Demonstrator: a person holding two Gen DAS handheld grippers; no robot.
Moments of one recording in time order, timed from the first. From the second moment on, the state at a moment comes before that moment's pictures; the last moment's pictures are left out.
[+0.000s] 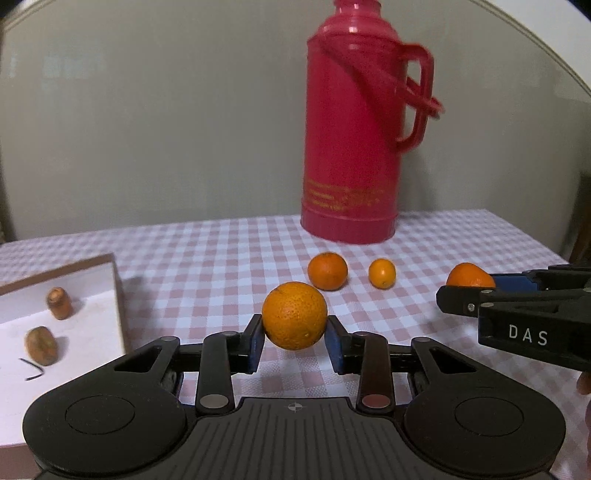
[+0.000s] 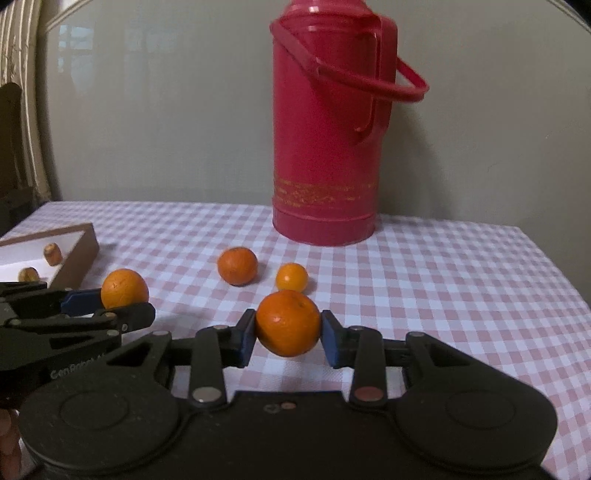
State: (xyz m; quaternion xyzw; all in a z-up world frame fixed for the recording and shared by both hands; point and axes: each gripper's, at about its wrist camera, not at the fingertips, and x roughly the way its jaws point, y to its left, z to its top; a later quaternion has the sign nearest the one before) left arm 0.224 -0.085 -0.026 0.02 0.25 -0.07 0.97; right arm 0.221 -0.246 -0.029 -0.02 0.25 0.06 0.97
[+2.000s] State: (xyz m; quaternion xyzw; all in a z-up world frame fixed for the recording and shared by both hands) left arm 0.040 0.084 0.020 0.01 0.12 0.09 0.99; right arm 0.091 -0.080 0.019 -0.08 0.12 0.30 0.94
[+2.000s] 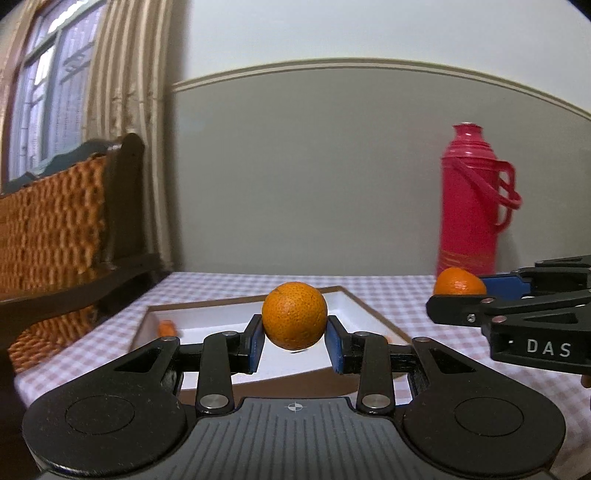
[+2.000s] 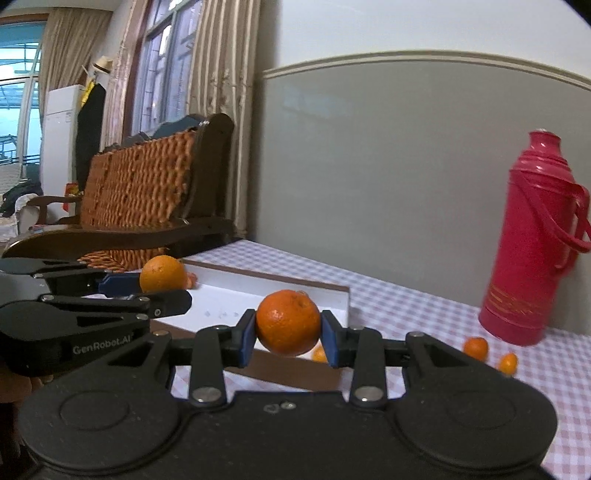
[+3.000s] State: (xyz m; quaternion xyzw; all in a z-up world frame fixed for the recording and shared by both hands) left arm 0.058 0.172 0.030 -0.03 0.10 0.18 0.98; right arm 0.121 -0.007 0.035 -0.07 0.08 0.27 0.96
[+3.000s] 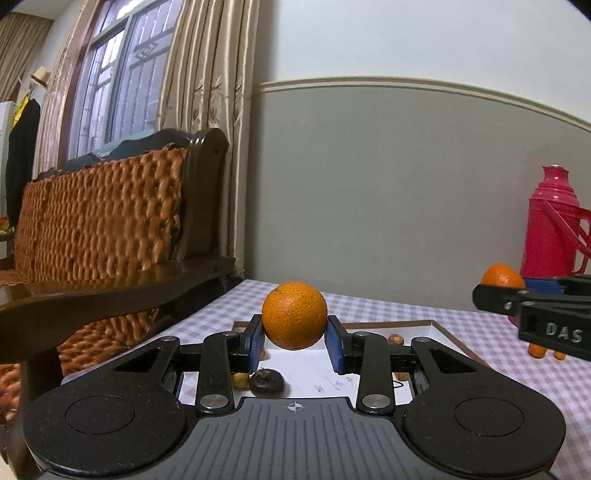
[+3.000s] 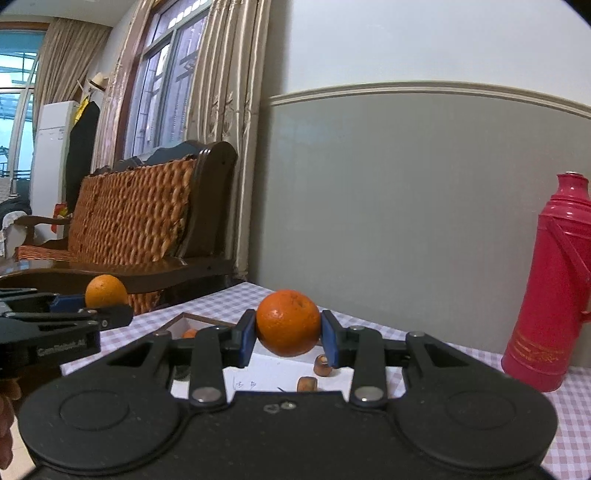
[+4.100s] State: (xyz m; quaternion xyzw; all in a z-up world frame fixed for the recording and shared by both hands) left arm 0.142 0.206 0.014 -0.04 0.15 0.18 0.97; right arm 0.210 0.011 0.015 -0.07 0.14 0.25 0.95
